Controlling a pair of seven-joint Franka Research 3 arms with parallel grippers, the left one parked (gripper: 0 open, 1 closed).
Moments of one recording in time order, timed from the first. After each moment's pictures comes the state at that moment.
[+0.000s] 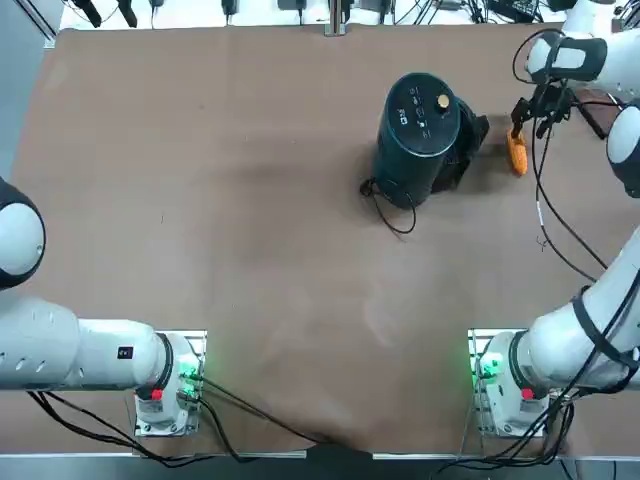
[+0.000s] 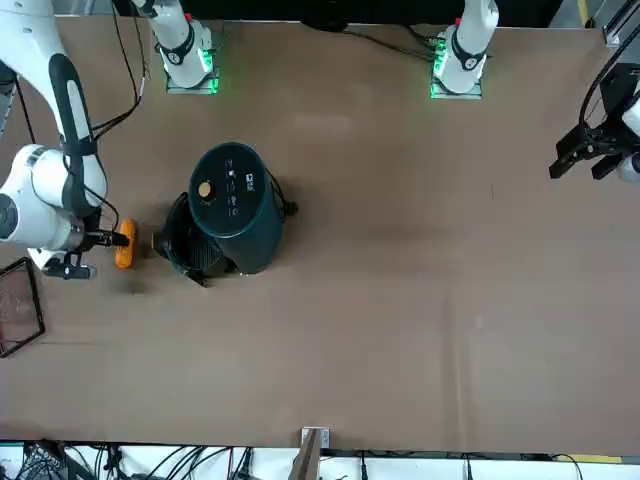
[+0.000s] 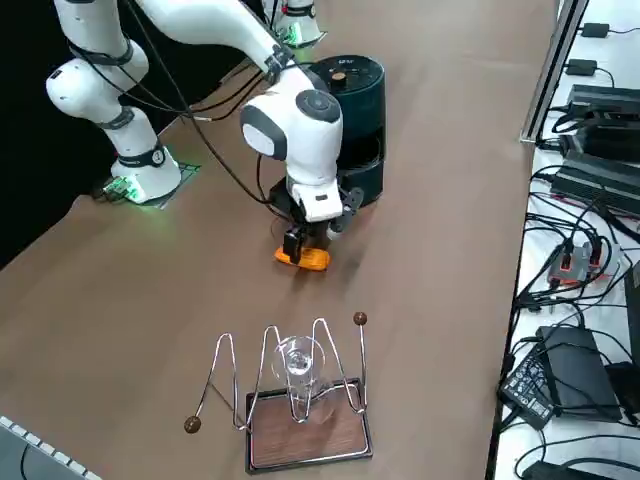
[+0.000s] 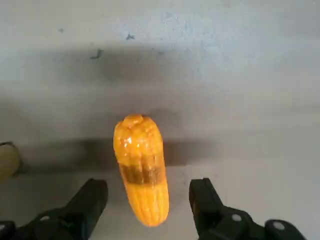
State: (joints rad) arm -0.07 0.49 -0.16 -1.89 0.00 2.21 -0.17
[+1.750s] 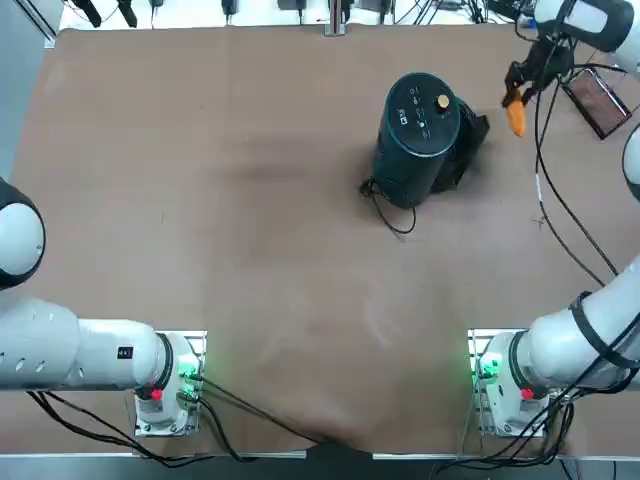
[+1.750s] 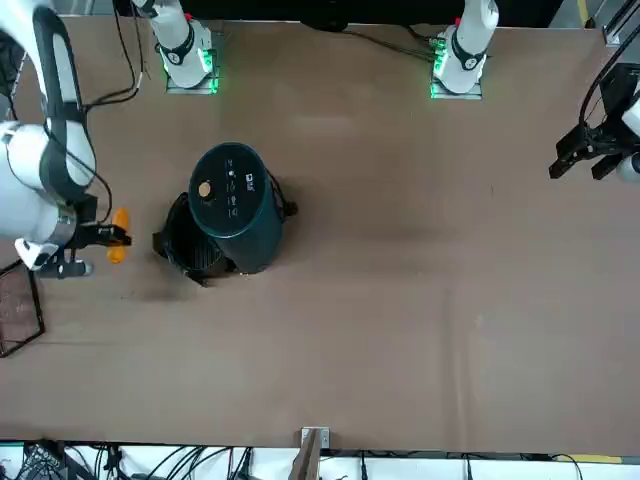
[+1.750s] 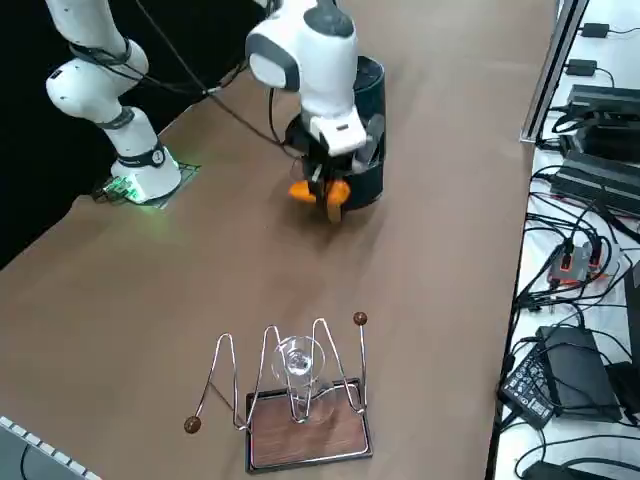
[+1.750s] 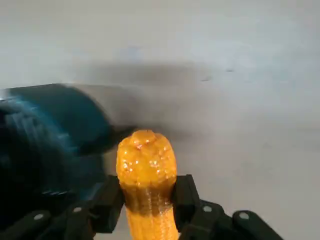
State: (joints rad) arm -0.05 0.31 -0.04 -1.82 0.15 1.97 -0.21
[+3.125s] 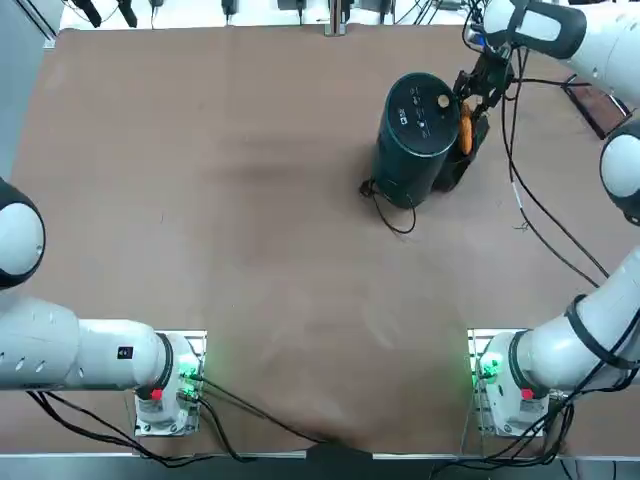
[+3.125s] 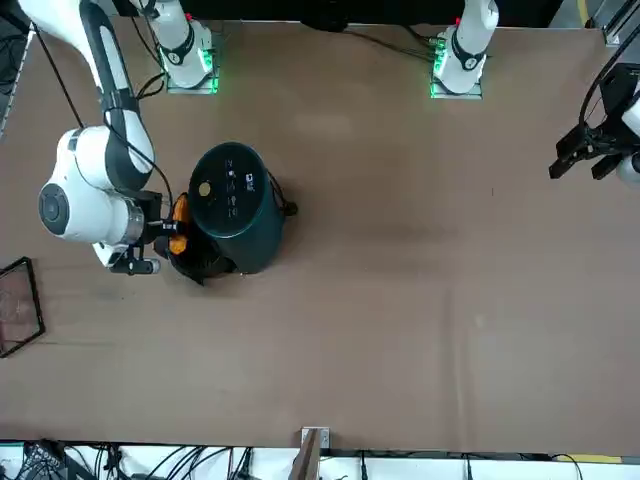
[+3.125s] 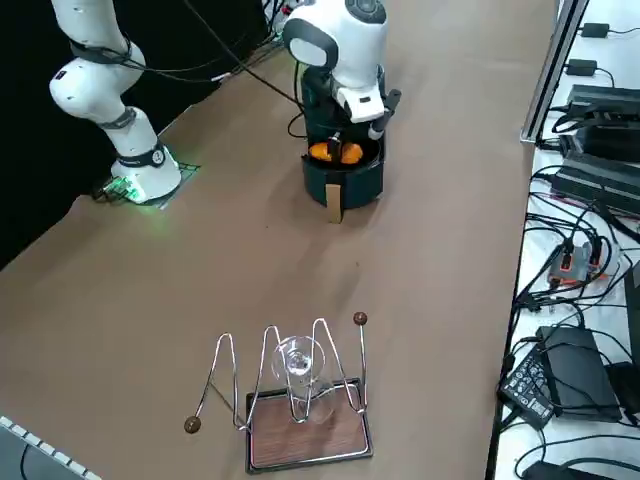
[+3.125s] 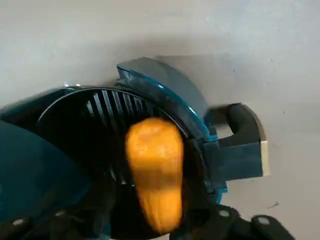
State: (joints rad) arm 0.08 0.36 0.02 -1.83 0.22 1.95 0.04
